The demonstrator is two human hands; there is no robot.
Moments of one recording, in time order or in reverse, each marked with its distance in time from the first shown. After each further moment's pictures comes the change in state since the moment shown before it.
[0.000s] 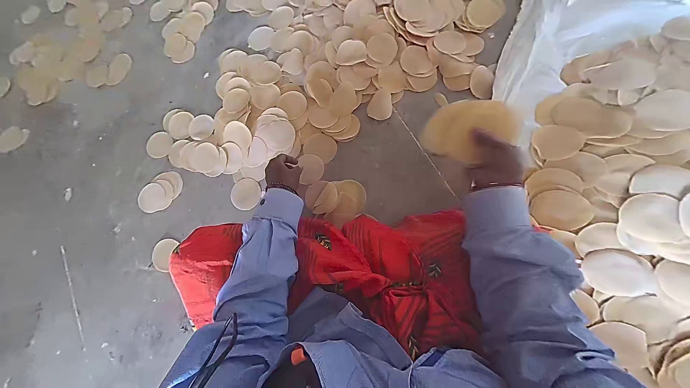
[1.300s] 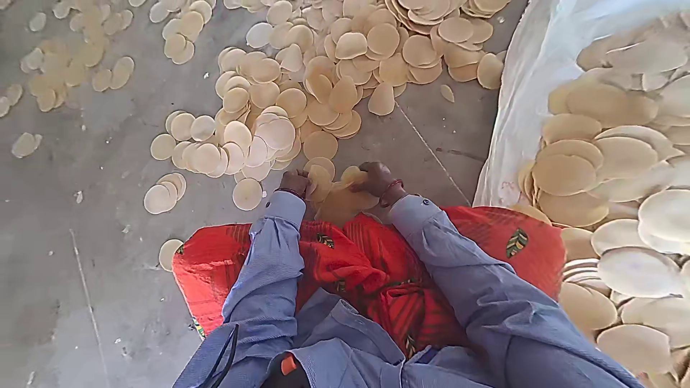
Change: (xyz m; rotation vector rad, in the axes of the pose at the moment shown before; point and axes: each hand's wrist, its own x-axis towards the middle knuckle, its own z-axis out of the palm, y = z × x) left_hand 0.008 -0.021 0.038 -0.362 -0.167 -0.256; right_hand -0.057 0.102 0.106 -1.205 -0.945 0.057
